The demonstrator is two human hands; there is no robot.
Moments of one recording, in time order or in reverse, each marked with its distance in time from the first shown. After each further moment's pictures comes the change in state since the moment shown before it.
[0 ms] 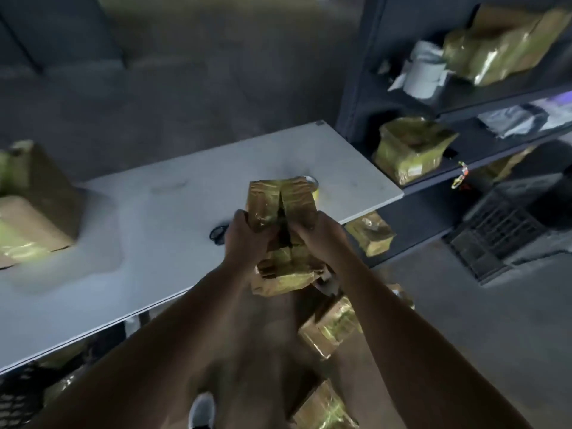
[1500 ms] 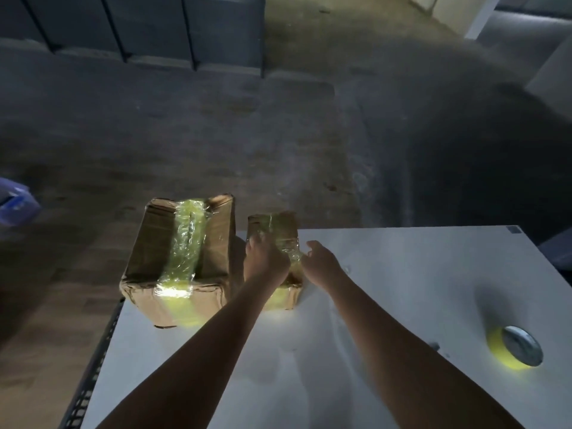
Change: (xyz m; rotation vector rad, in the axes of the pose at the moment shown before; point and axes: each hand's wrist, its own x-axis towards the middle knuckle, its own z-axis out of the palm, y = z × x) left_hand 0.285 -0.143 -0.325 0.309 0.191 -0.284; right_hand 0.229 -0.355 0.309 -0.096 -0.440 -0.068
